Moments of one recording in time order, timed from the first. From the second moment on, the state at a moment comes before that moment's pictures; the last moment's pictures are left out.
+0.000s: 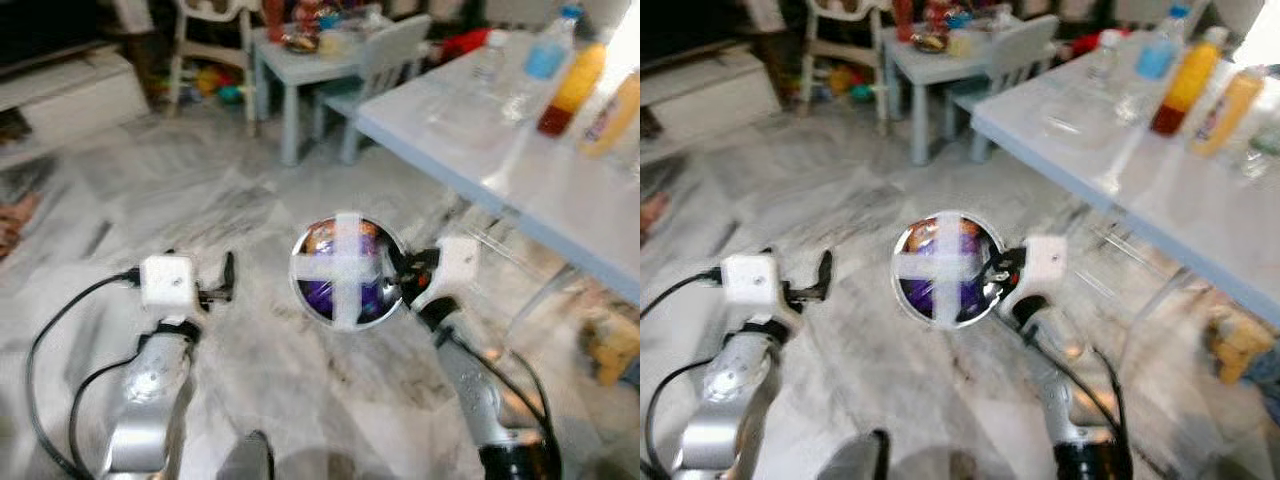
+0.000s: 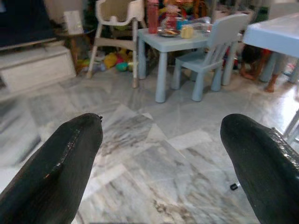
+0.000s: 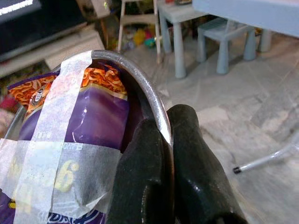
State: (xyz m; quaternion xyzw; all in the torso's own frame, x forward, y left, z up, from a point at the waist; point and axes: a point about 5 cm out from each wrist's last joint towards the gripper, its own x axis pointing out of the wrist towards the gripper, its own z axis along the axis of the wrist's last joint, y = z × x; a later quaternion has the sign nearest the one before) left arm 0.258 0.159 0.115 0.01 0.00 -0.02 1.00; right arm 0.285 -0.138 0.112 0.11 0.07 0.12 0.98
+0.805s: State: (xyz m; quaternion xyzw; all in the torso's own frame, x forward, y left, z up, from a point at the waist) left arm 0.252 0.168 0.095 -0.02 0.02 0.03 1.00; right arm 0.291 -0.148 0.114 0.10 0.04 0.10 0.99
